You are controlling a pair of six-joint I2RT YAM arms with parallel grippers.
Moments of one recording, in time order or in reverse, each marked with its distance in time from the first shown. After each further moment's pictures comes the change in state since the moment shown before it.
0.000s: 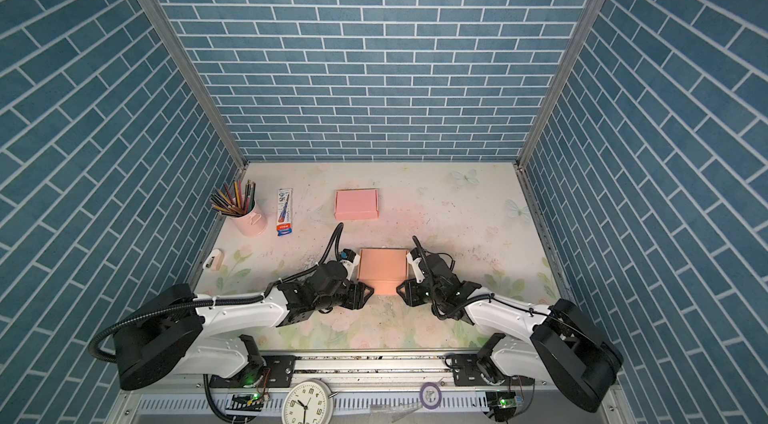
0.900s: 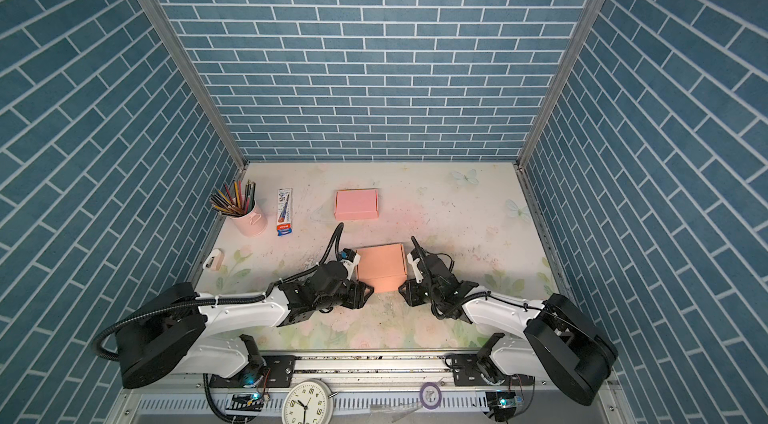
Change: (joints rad) left arm 0.000 -0.003 -0.002 0.017 -0.021 0.015; right arm 0.001 0.039 0.001 0.011 0.040 -0.010
